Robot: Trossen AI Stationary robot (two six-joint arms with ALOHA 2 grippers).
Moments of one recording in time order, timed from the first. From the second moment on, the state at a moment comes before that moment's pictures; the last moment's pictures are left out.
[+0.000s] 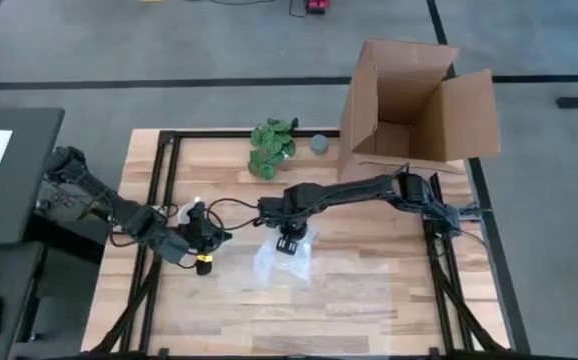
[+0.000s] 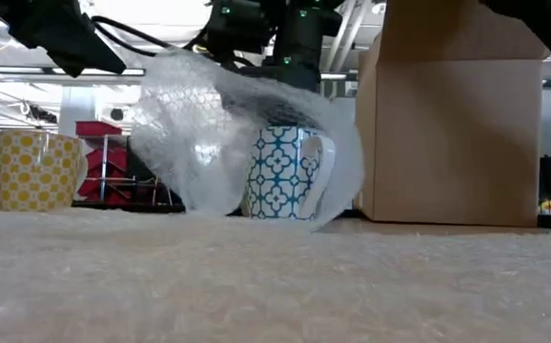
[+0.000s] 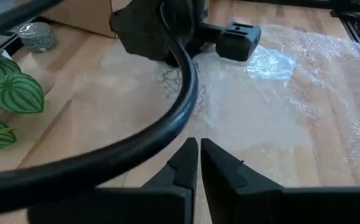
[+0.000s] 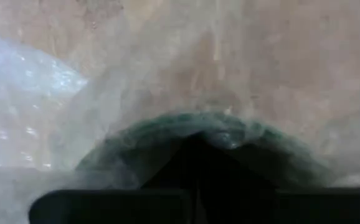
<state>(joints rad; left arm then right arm) -0.59 0.89 0.59 -0.40 -0.69 -0.52 0.02 2.27 1.89 -1.02 -0.05 0.31</state>
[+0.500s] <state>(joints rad) -0.59 0.89 0.59 -0.40 -0.70 -0.52 0.02 2.24 2.15 -1.30 -0.01 0.27</state>
